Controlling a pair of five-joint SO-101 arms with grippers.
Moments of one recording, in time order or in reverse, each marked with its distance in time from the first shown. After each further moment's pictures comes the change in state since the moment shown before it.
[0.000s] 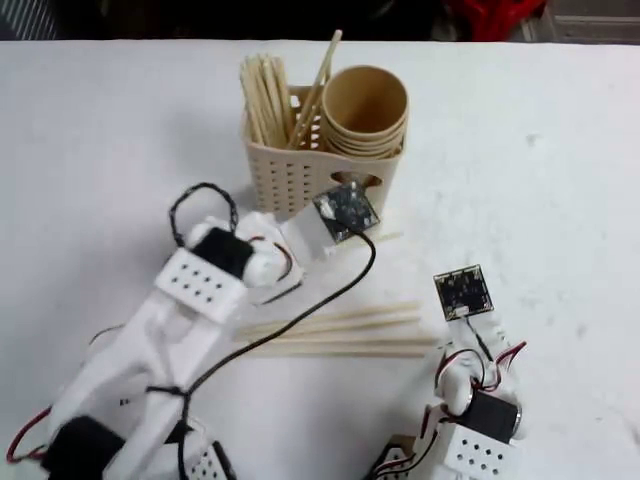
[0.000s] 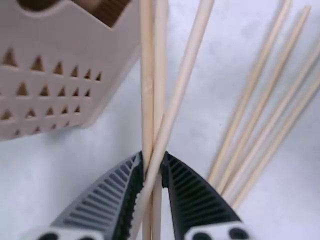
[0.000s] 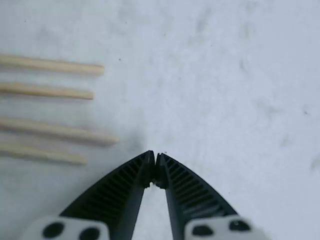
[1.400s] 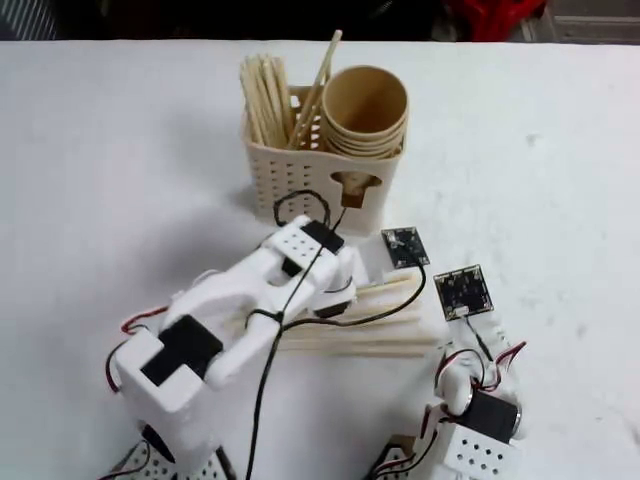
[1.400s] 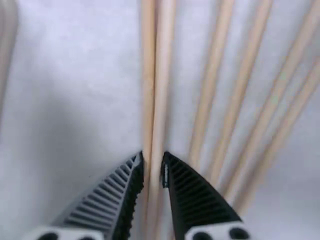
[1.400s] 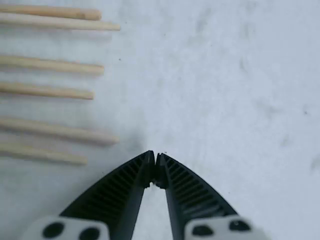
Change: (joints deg) left arm 8.9 39.3 -16.5 -3.3 -0.8; right arm 0.0 0.0 0.0 0.0 0.0
